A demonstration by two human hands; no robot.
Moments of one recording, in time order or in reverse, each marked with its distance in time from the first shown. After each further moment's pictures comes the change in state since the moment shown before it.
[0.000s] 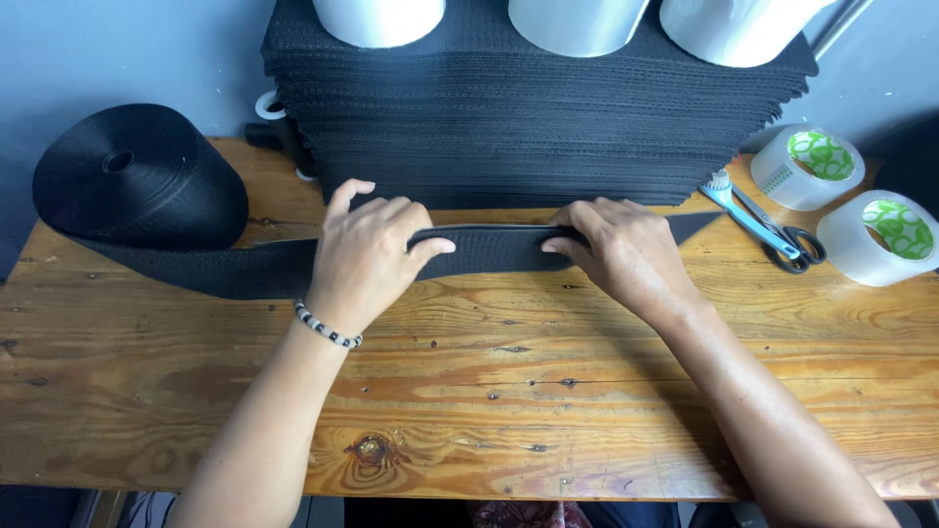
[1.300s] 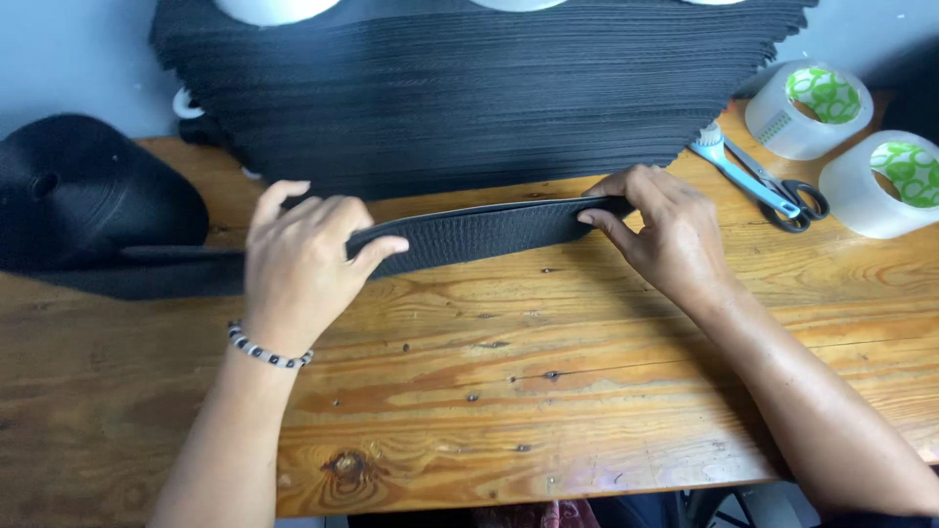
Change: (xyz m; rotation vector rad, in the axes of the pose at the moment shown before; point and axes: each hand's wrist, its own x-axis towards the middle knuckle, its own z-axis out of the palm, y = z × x) left_hand 0.001 -0.005 -0.009 0.051 -0.014 0.028; right_hand -0.043 0.040 0.007 0.085 0.212 0.191
